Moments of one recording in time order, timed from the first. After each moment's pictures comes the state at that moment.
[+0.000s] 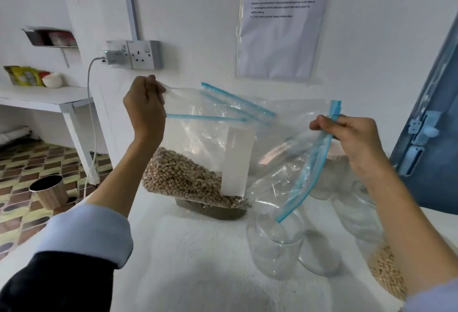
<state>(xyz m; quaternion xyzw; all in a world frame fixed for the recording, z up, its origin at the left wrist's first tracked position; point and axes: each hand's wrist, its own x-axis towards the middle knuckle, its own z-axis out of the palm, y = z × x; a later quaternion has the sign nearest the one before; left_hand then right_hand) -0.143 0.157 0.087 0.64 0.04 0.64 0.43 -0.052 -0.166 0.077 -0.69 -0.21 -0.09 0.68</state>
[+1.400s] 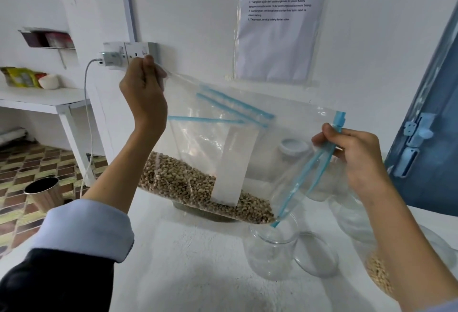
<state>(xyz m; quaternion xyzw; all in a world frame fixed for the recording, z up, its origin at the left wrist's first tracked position) -0.145 0.136 0.118 0.59 -0.02 0.67 0.45 -0.070 -0.167 0.067 -0.64 -0.15 -0.09 0.75</state>
